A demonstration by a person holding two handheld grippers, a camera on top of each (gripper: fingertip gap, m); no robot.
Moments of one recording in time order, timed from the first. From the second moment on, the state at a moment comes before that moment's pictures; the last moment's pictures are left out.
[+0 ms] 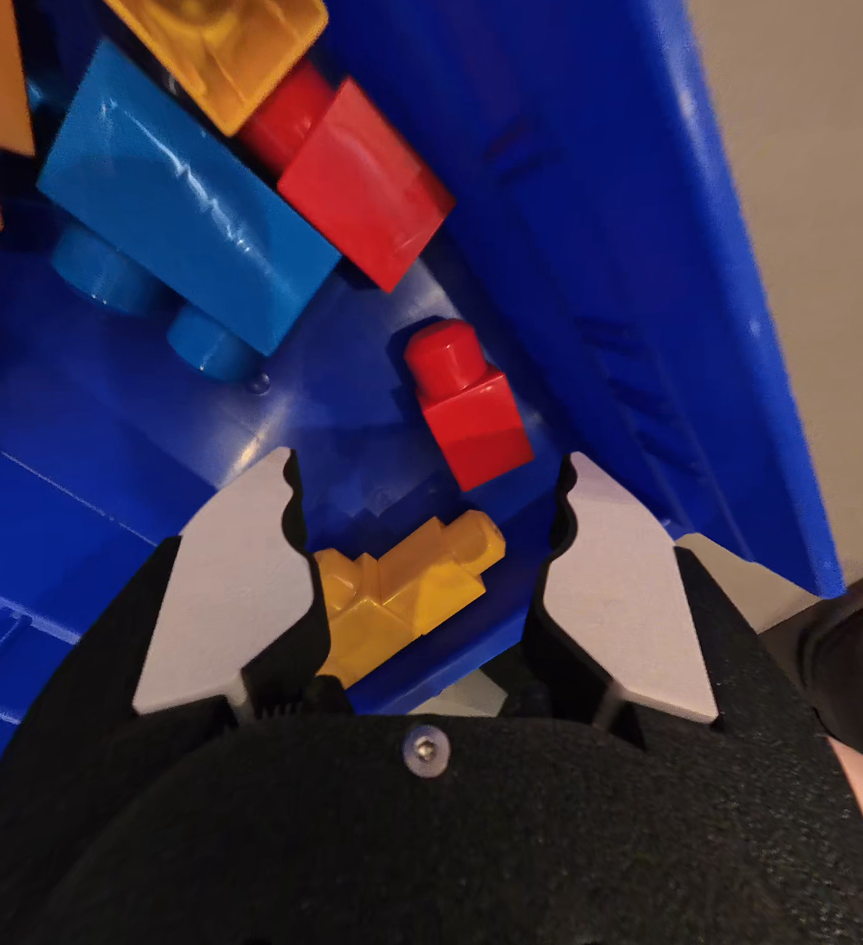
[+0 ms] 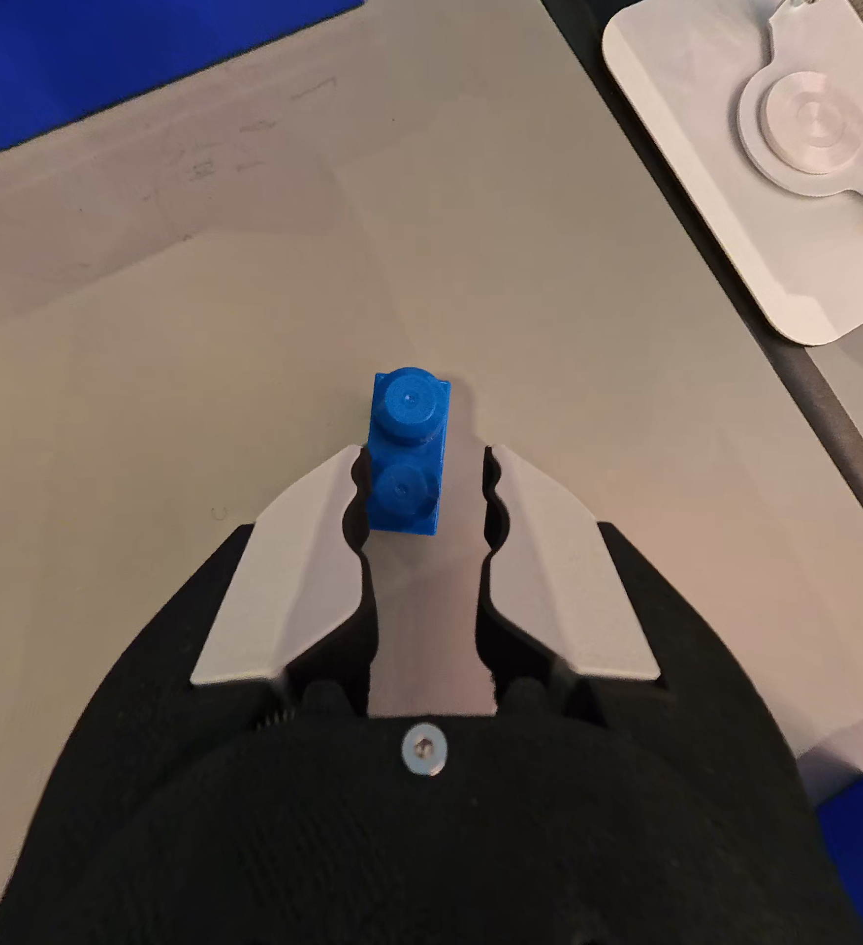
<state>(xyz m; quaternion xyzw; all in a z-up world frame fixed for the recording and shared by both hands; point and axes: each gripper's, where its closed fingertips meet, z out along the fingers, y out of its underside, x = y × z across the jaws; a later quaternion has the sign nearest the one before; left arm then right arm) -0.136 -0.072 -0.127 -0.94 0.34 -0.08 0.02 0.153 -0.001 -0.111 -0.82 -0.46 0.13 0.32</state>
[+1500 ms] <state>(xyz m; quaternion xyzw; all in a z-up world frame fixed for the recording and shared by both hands) 0.108 -0.112 0.017 -0.65 0.57 -0.36 0.35 0.105 -0.104 0.066 -0.53 -0.46 0.53 0.48</state>
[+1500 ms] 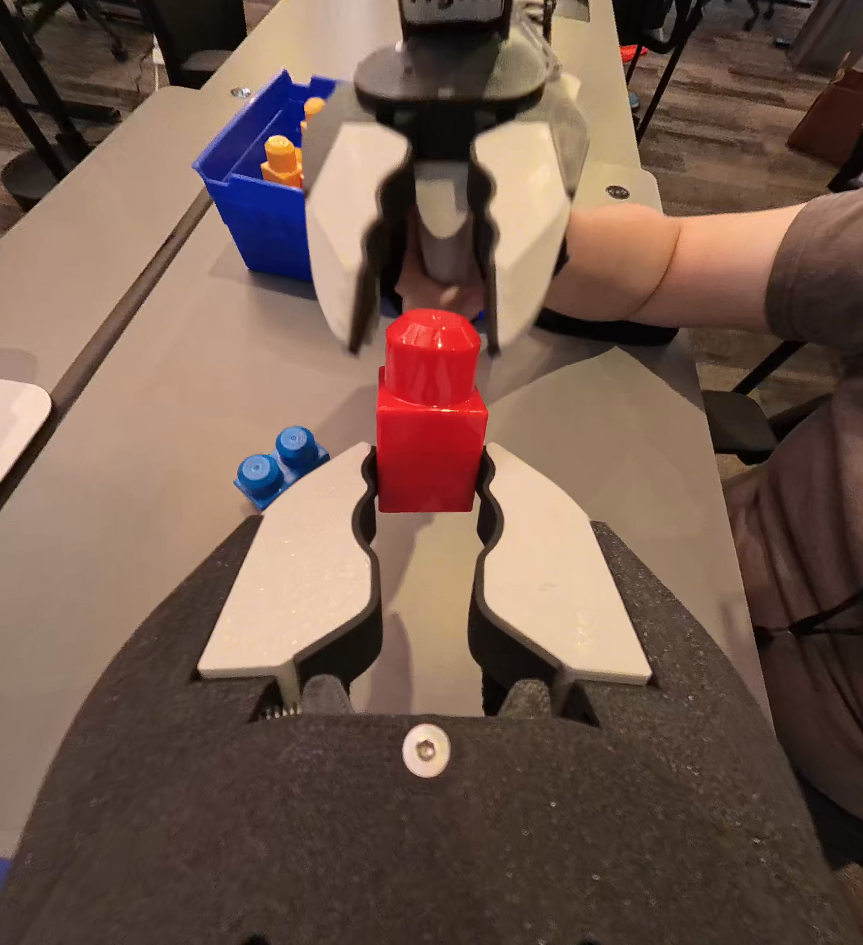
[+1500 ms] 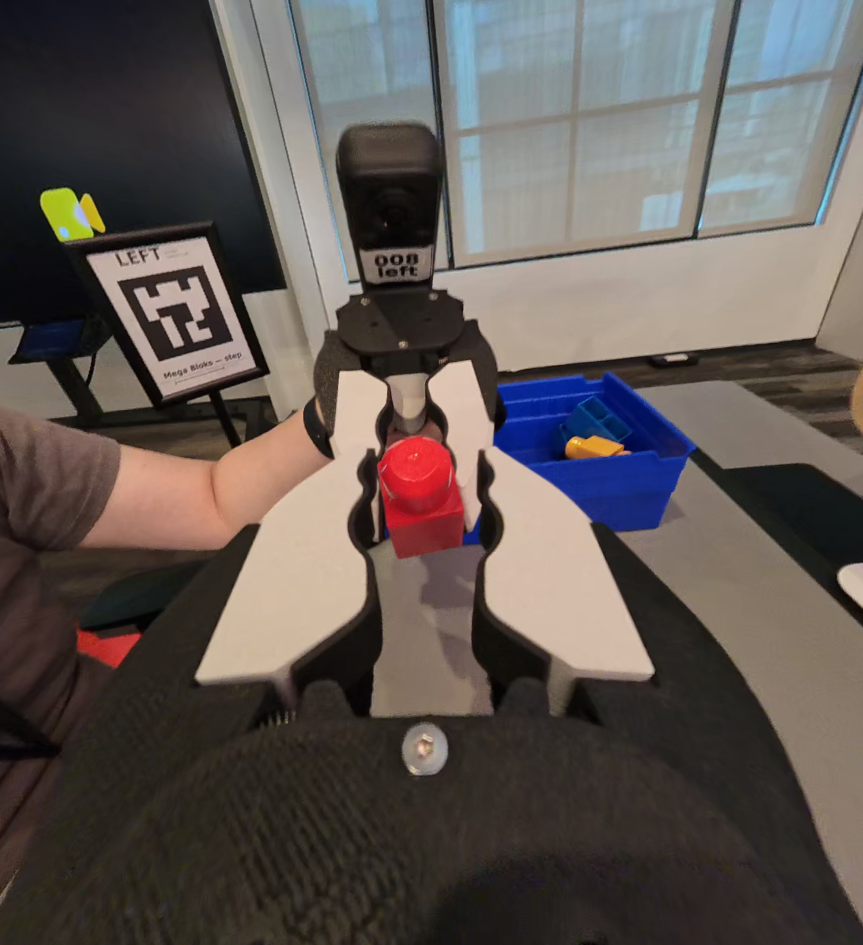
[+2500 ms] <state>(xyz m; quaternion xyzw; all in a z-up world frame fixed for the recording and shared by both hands) 0.069 -0.107 0.112 -0.52 0.44 -0.50 0.53 0.214 0.057 -0.122 -0.86 -0.30 0.09 0.39</state>
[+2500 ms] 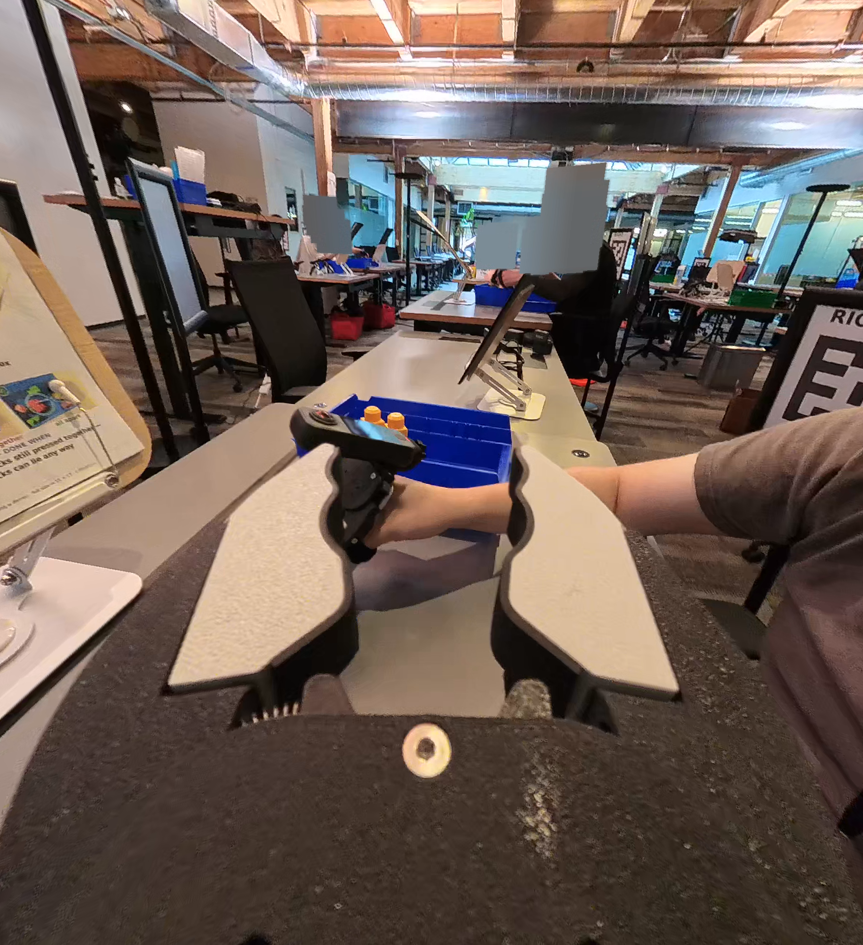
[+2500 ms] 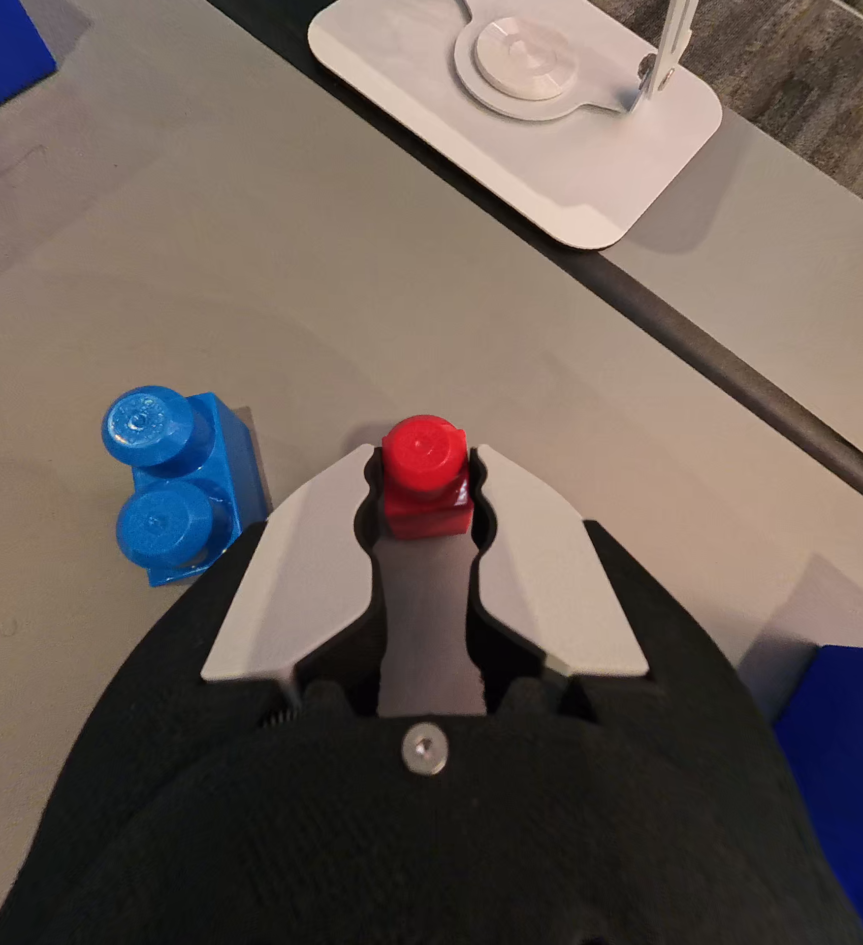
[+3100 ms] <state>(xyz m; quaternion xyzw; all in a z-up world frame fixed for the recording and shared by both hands) 0.054 -0.102 0.118 -0.53 0.44 -0.46 0.57 0.154 -0.008 -0.130 -0.82 -0.46 0.16 0.29</state>
